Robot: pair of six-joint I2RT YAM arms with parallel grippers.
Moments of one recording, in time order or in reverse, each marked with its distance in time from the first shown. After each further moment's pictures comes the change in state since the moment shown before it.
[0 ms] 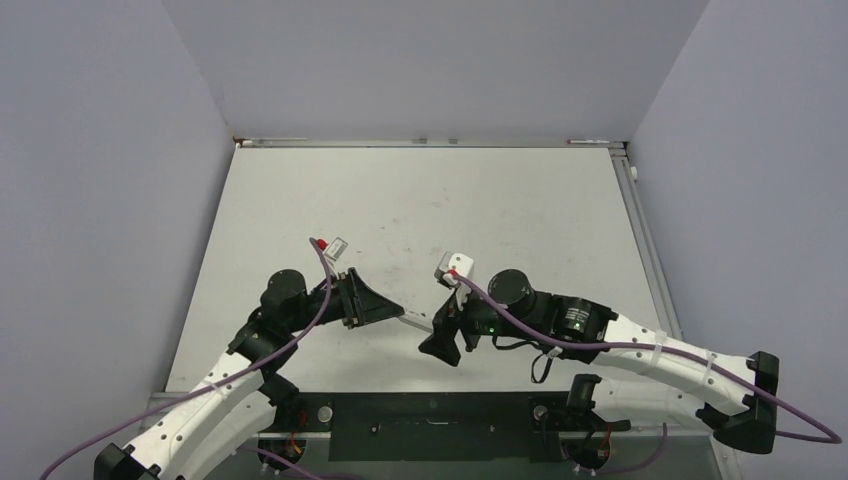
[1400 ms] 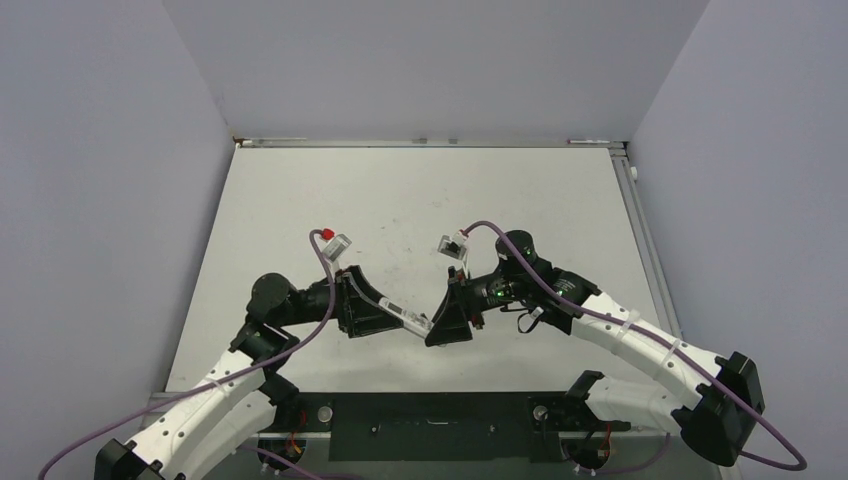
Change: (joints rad) left arm -0.005 0.018 -0.002 0.365 0.261 -0.010; right arm -0.316 0.114 -0.070 0.222 -0.740 0.252
